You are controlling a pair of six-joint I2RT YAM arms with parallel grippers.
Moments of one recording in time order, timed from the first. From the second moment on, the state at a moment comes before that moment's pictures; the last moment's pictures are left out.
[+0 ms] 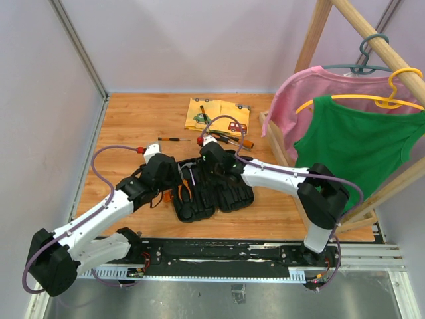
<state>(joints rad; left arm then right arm) -0.62 0.98 0.65 -0.47 -0.43 -0.75 0.95 1.74 1.17 -0.22 0.13 0.41</state>
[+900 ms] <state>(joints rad) -0.57 0.92 0.58 -0.42 -0.38 -0.73 0.94 1.86 1.25 -0.35 0.19 0.33</state>
